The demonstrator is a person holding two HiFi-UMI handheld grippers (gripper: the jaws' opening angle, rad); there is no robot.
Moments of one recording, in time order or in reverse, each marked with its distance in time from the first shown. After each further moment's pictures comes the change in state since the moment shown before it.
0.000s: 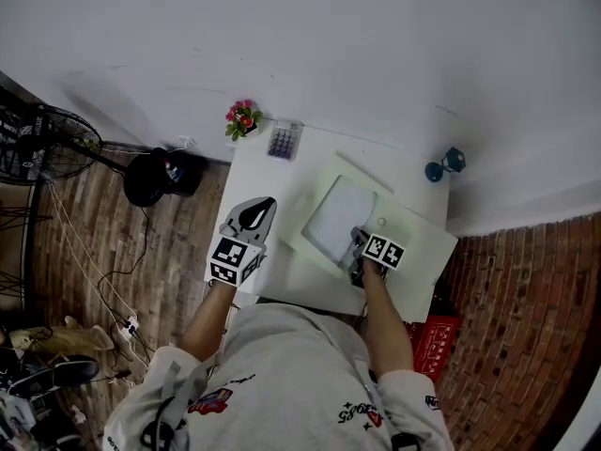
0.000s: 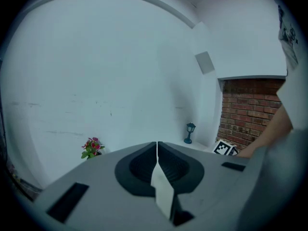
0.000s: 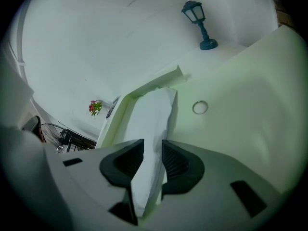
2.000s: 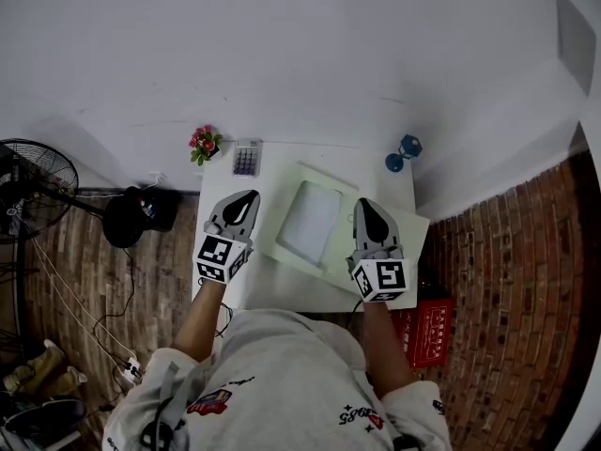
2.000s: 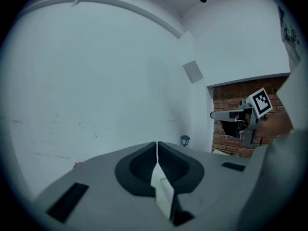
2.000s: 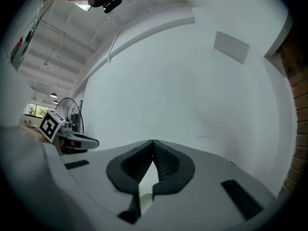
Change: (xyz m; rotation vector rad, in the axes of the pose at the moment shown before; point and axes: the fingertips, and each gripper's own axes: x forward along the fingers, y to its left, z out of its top) left arm 0.022 -0.027 0.063 0.096 -0.155 -0.091; right arm -0.257 0.204 0.129 -0.766 -0.849 0.079
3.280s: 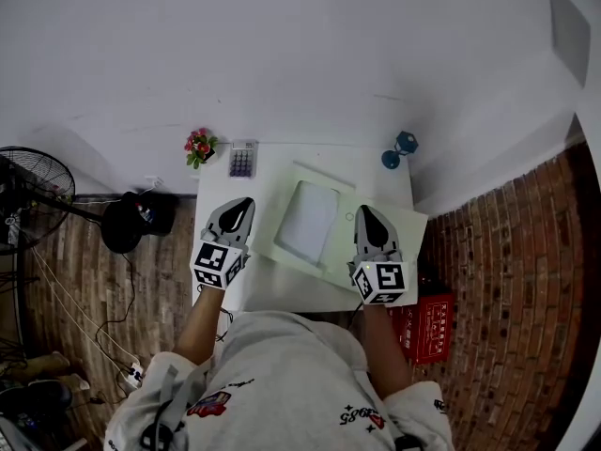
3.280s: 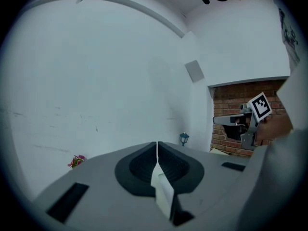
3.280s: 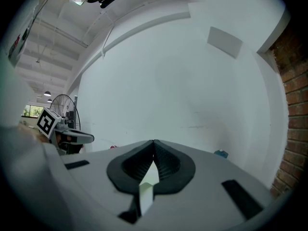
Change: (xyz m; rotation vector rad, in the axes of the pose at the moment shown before) left arm -0.008 0.000 -0.019 -0.035 0.025 -0.004; right arm -0.015 -0.011 -0.029 0.030 0.072 -0.055
